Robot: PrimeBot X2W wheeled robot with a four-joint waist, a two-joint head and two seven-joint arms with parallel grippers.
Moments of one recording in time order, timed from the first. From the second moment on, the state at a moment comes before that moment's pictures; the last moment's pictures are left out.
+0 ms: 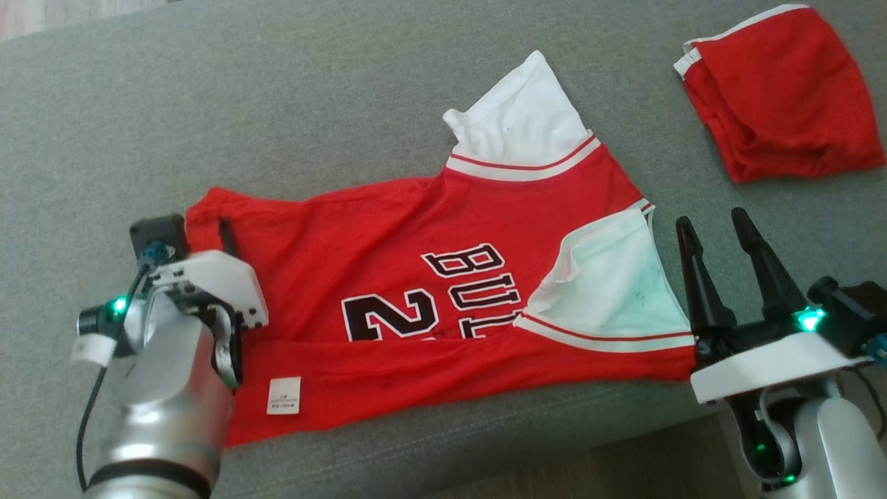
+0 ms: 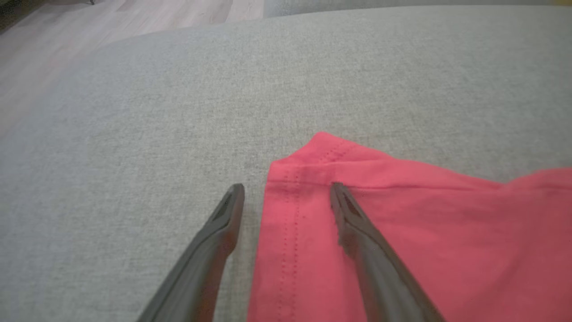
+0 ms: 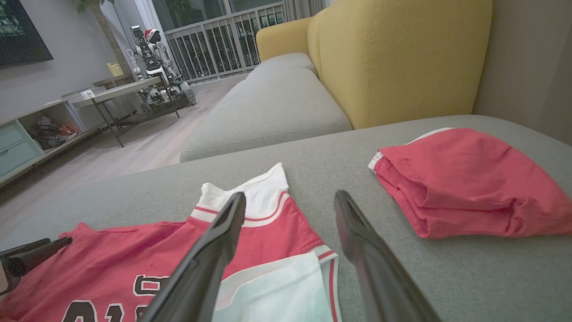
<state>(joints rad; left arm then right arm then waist) -0.61 0.09 -0.20 1.00 -0.24 0.19 -0.21 -0.07 -0.10 0.01 -0.02 0.32 0.13 -0.12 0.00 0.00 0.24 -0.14</state>
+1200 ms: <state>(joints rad) -0.52 0.03 -0.41 0.68 -0.39 0.16 -0.25 -0.61 -0.21 -0.11 0.53 0.39 0.13 0.23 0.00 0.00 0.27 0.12</state>
